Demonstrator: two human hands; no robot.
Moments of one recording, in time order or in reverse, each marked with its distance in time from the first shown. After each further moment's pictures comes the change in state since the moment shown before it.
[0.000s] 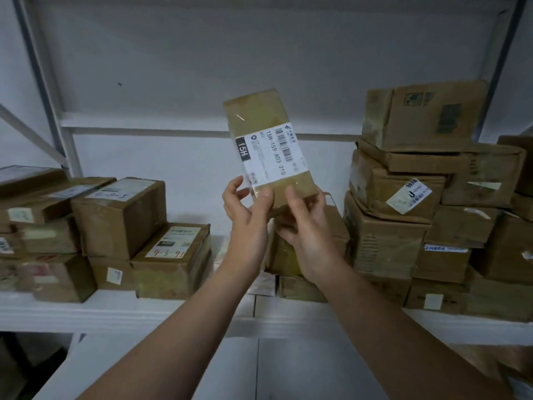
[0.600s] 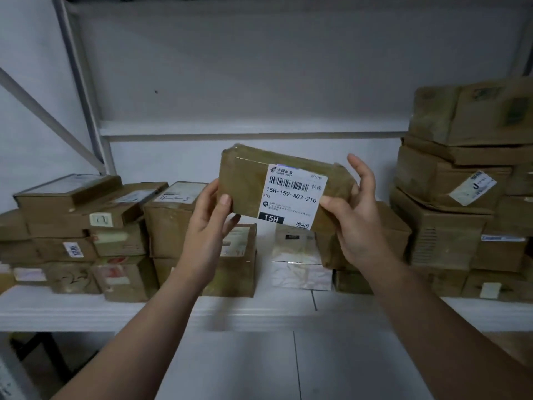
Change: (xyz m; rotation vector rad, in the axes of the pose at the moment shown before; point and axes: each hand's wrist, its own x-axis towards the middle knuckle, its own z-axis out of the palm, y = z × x) left_hand 0.014 0.029 -0.174 0.037 -0.072 0.010; right_hand -0.004 0.011 0.059 -0.040 -0.008 -0.251
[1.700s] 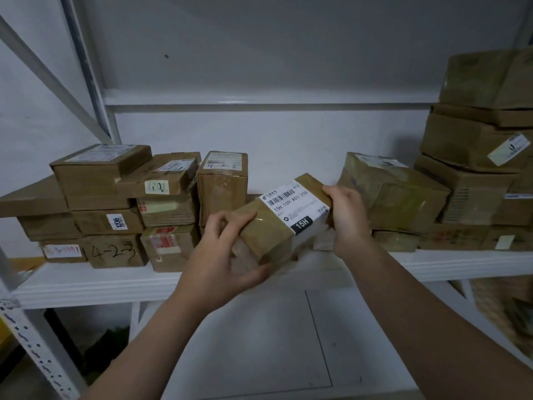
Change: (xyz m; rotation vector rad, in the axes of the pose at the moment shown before) left_hand -0.062 -0.011 -0.140 0.811 -0.325 0.290; right_hand -0.041 0.057 0.120 -0.231 0.519 0.476
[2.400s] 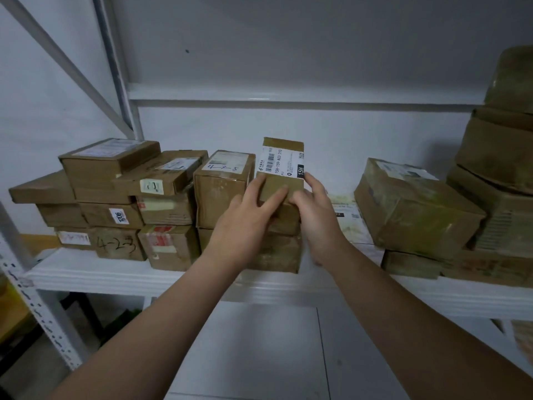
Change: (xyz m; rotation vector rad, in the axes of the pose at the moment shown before) left_hand 0.084 0.017 0.046 0.609 -0.043 -0.074; right_hand 0.036 0.012 0.025 0.030 -0.479 -0.160
